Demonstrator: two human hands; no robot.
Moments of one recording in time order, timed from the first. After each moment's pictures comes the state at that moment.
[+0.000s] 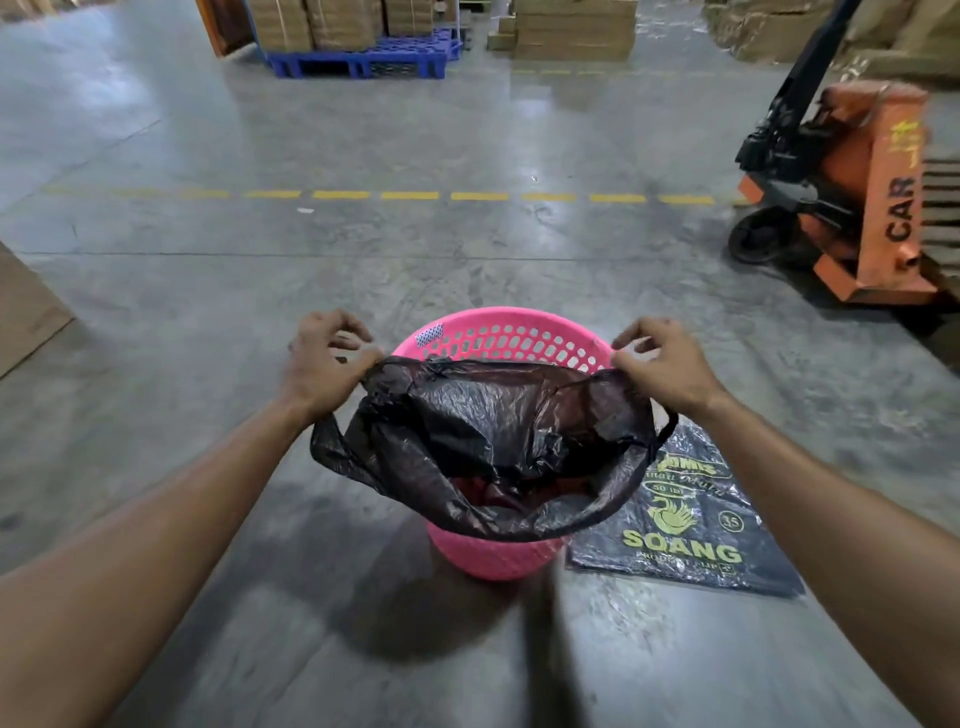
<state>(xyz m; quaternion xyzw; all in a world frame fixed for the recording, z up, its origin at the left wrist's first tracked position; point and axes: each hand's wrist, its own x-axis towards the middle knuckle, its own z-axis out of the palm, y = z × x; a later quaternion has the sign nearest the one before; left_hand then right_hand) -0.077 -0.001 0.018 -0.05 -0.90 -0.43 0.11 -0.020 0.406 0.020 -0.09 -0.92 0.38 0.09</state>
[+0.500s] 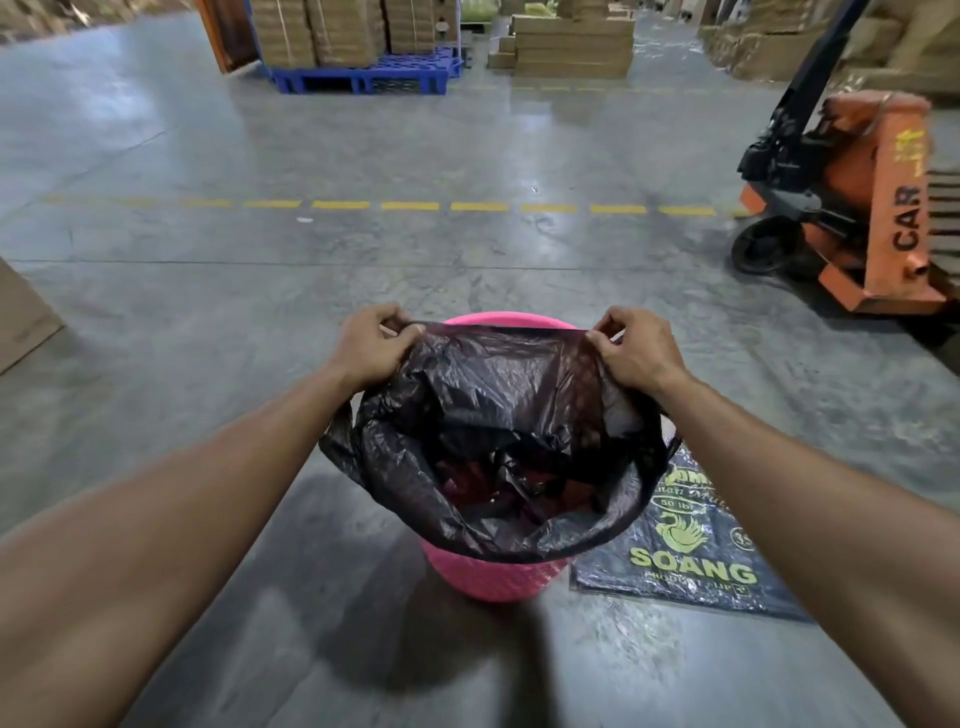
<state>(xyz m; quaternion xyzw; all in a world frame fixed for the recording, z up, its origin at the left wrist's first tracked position) -0.129 0.049 0.006 -0.08 -0.89 -0.44 0.06 -0.073 0.382 0.011 -0.09 -0.95 0.28 0.13</state>
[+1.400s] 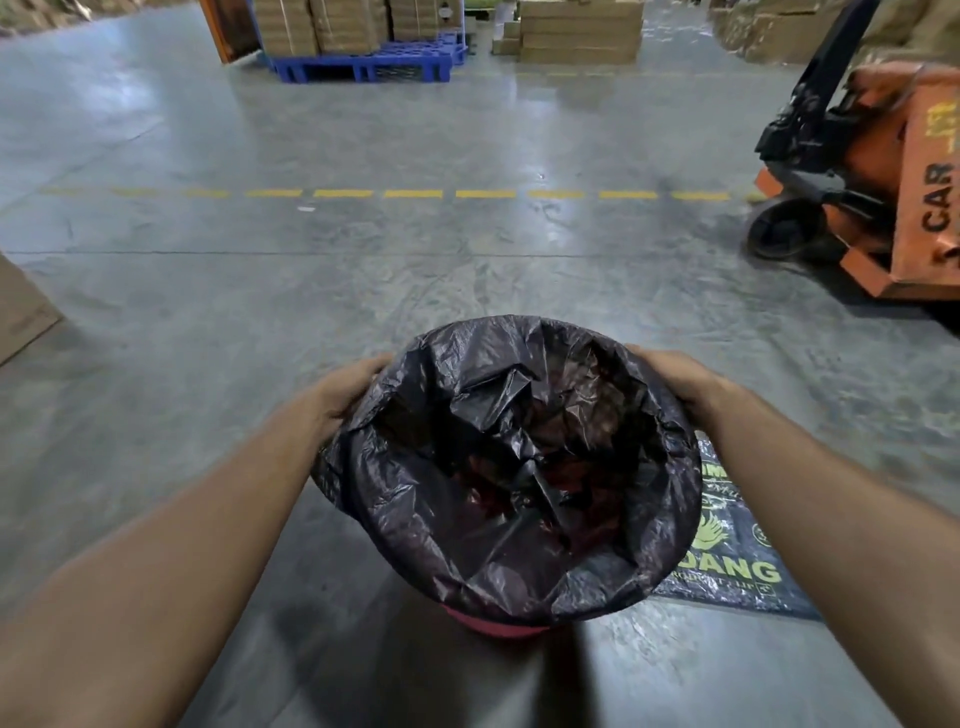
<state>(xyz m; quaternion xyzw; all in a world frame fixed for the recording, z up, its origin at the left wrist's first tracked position) -0.088 0.024 -0.025 0.10 -0.72 -0.63 -0.28 -0.057 0.404 -0.029 -0.29 -0.76 0.58 -0.09</state>
